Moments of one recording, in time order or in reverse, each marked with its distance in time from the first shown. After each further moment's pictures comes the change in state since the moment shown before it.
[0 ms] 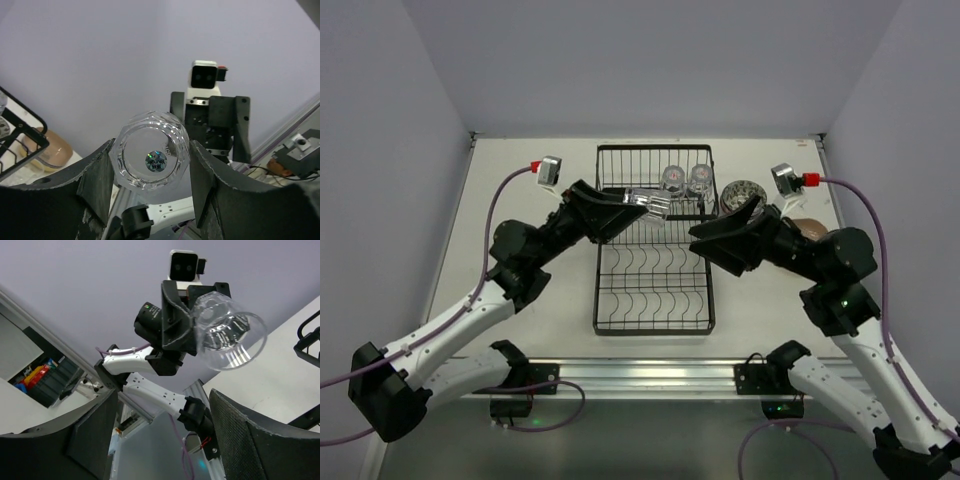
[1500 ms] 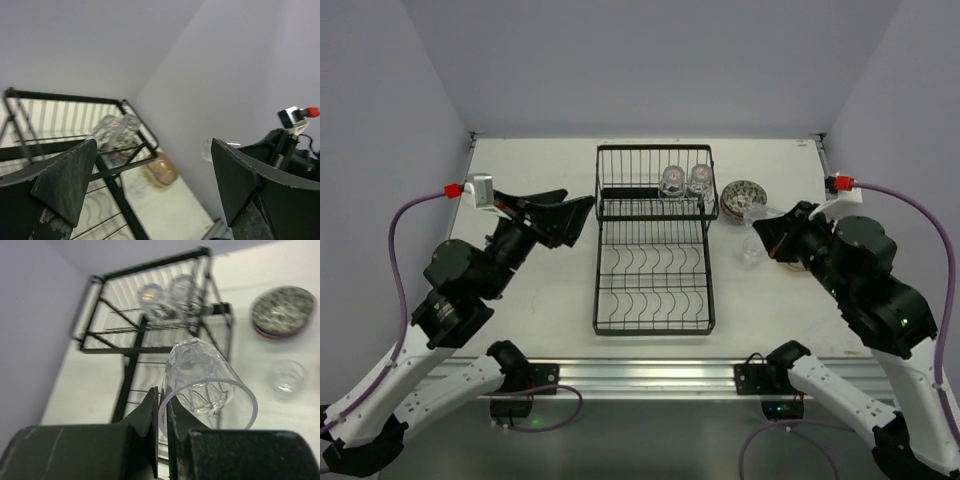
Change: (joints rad) left arm -0.082 -0.320 0.153 -0.644 -0.526 0.397; right arm 0.095 0.034 0.359 -0.882 0.846 -0.406
